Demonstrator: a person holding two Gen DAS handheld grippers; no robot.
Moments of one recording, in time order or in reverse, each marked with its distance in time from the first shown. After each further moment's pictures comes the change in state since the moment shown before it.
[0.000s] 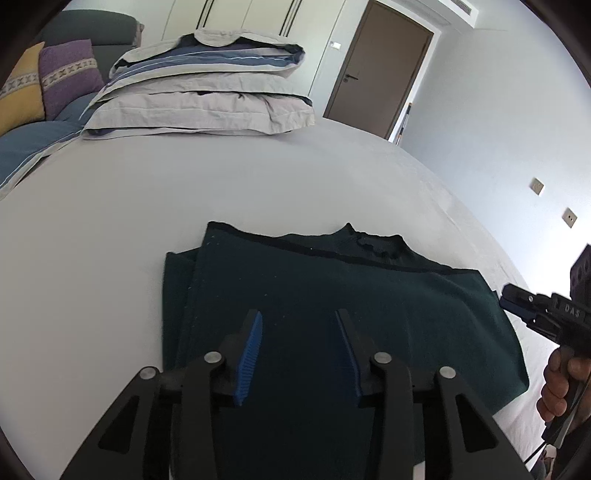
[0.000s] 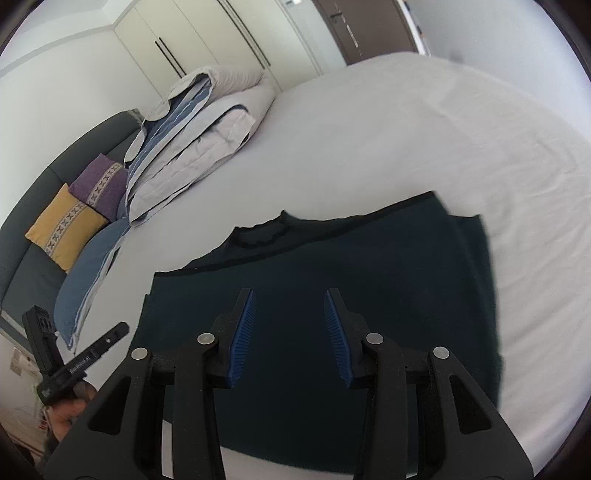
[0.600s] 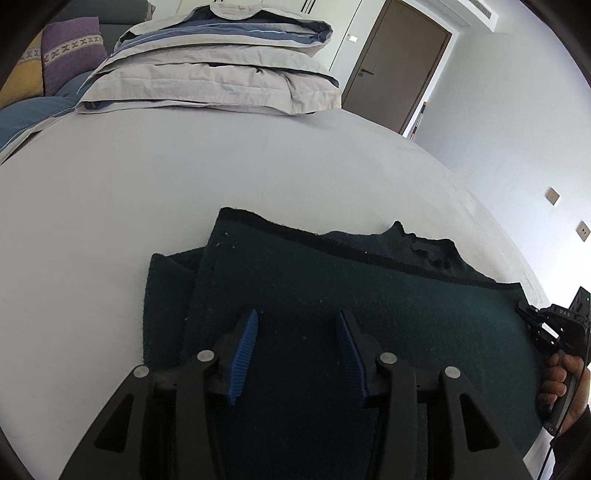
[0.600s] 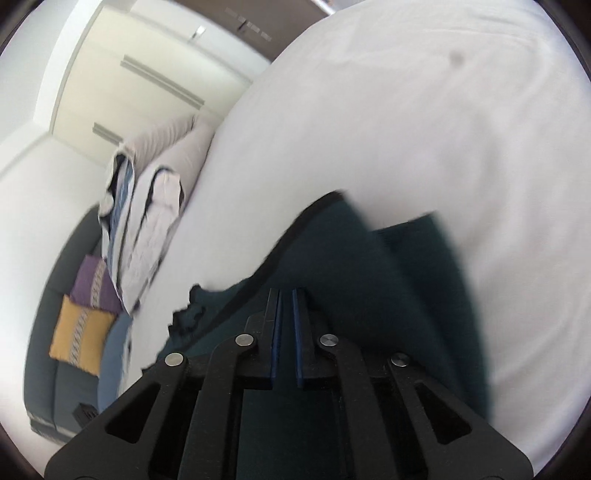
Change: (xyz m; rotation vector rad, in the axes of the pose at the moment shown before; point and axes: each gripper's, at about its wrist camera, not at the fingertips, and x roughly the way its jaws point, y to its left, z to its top) left arm 0.071 0.048 0.007 -0.066 0.018 -0.009; right arm 0.039 -0.165 0.019 0.424 -0.166 -0.003
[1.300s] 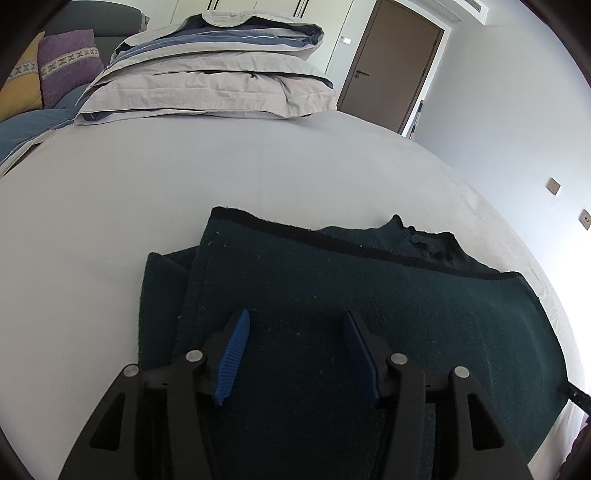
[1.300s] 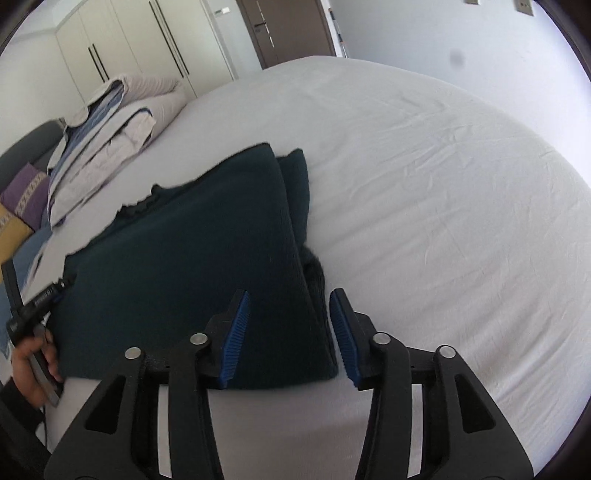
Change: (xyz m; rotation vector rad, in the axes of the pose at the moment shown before) left arm 0.000 -0.009 -0.009 0.042 -0.020 0.034; right arm -0.126 0.024 -0.119 -0.429 0.007 -0.386
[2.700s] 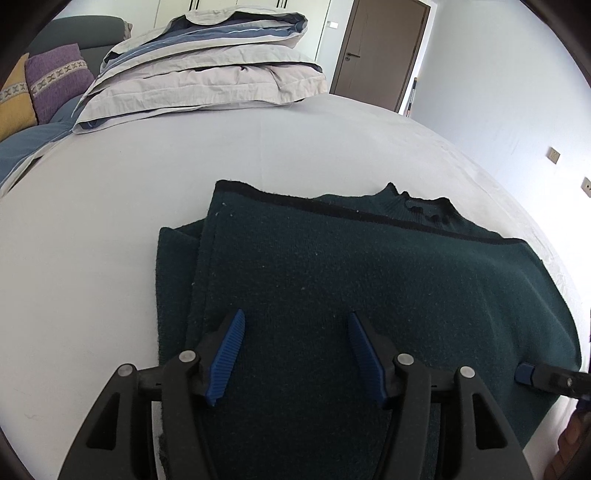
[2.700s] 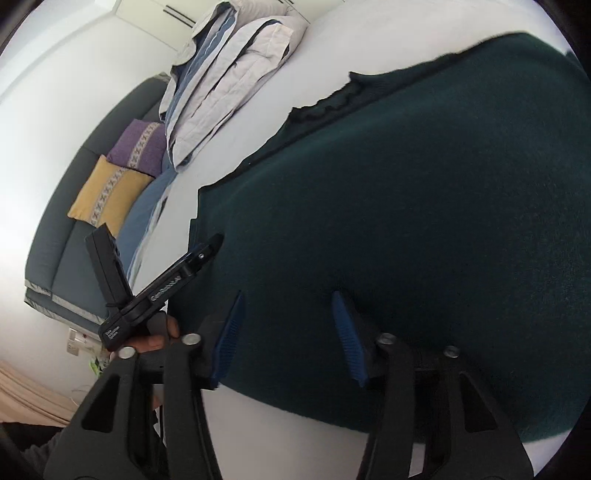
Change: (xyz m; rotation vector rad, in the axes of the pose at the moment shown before) left arm -0.013 -0.008 -0.018 0.078 0.053 0.037; right arm 0.073 0.117 -0.014 0.054 0.269 0.665
